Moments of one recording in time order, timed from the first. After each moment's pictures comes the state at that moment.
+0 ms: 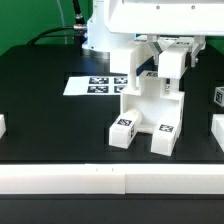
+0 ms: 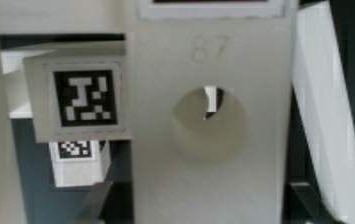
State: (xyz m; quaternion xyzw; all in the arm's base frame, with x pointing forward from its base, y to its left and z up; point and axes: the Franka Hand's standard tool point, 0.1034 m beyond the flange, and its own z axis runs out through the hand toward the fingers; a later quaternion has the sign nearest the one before) arm 0.581 0.060 0.123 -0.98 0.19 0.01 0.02
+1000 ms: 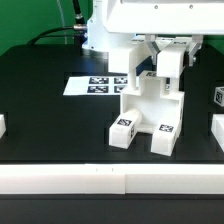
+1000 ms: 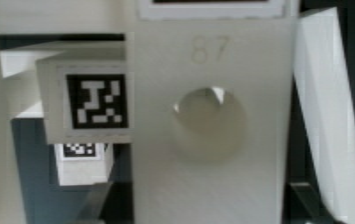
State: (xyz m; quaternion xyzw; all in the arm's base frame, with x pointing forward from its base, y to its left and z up) arm 0.578 0.056 0.123 -0.98 0.18 0.00 0.02
